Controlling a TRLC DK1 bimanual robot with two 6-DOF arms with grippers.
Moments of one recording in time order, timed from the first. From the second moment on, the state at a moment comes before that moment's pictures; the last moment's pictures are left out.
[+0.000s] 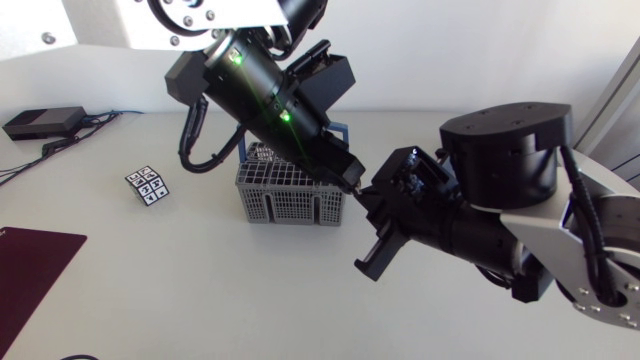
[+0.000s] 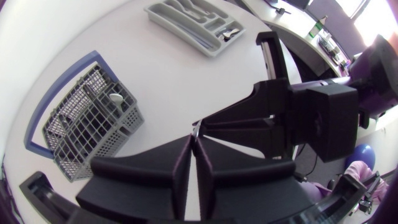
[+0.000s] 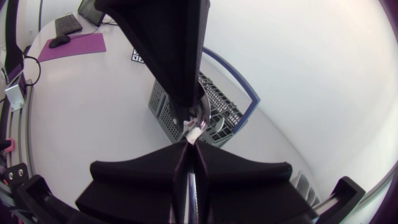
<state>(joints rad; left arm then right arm) -0.74 1.71 1.64 -0.95 0.28 0.13 0.80 1.14 0.70 -0.08 0.18 -0.35</state>
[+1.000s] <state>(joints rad) -0.58 1.78 1.68 -0.83 0.27 0.30 0.08 1.13 0.62 -0.26 -0.37 -0.81</state>
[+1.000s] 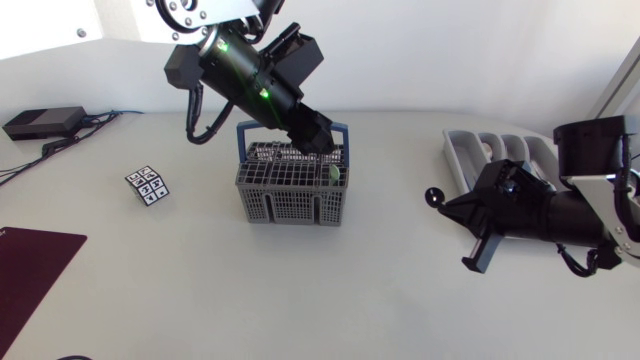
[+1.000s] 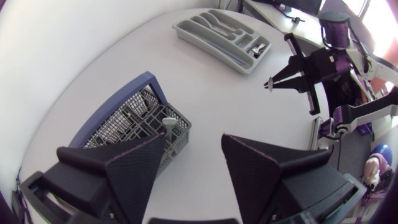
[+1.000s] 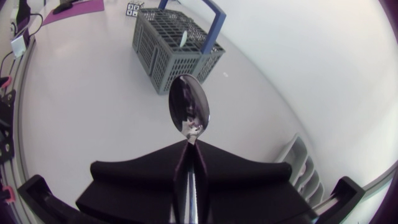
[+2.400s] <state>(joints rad) -0.67 1.80 1.46 -0.56 0.10 1.01 -0.63 1.95 1.11 -0.22 -0.33 -1.70</state>
